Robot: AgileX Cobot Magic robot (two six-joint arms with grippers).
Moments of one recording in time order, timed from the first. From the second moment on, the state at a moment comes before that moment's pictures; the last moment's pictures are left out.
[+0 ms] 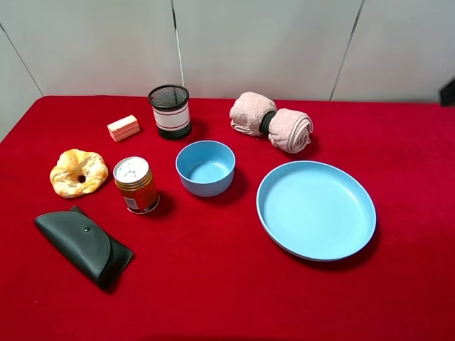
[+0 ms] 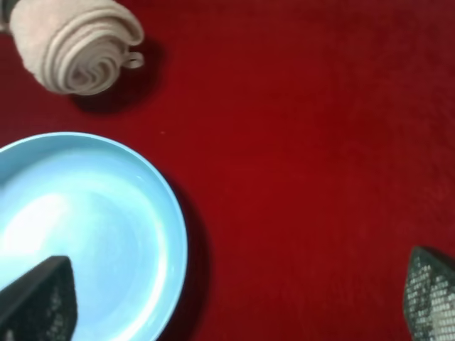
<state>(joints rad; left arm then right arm) -0.12 0.00 -0.49 0.00 1.05 0.04 0.00 1.00 -0.92 0.08 0.88 -0.23</state>
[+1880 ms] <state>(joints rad) -0.12 0.00 -0.49 0.00 1.05 0.04 0.34 2.17 -1.91 0.09 1.03 -0.52</state>
